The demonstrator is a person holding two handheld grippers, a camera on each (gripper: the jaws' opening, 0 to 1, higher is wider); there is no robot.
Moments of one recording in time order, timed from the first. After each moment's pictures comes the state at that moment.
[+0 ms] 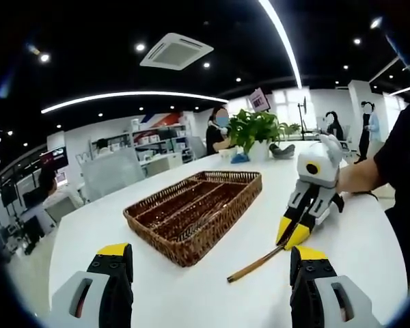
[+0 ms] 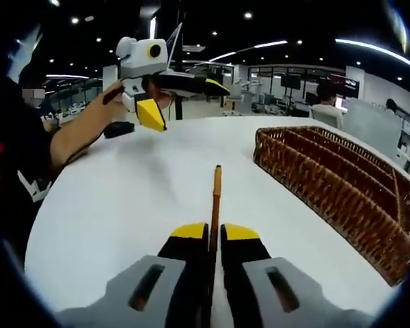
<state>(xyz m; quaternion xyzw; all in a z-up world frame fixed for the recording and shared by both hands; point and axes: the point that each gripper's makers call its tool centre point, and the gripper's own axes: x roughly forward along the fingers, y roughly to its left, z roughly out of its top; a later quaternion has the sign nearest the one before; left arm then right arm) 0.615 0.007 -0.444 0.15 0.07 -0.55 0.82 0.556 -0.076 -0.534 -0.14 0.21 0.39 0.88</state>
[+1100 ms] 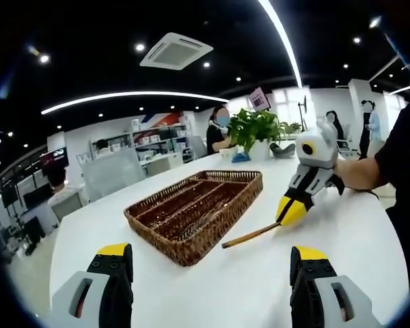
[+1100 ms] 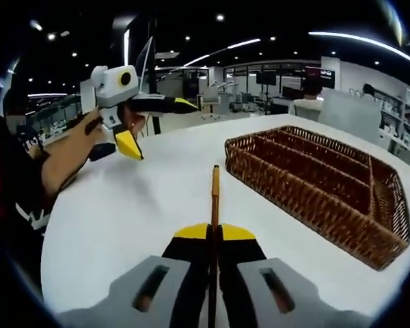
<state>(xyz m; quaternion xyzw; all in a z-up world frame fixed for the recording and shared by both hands) 0.616 0.010 -0.445 0.16 0.07 -0.54 0.82 0.562 -0.106 -0.500 -0.08 0.22 0.34 0.91</state>
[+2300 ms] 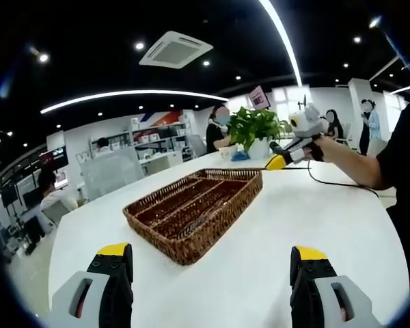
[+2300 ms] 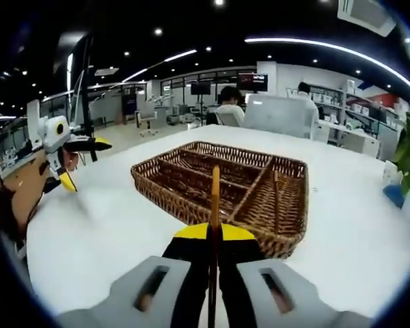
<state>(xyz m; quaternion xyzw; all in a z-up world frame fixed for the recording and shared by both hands) 0.616 0.007 -0.448 0.16 0.08 -0.55 0.82 0.582 -0.256 -0.448 -0.03 0.19 0.14 0.97</state>
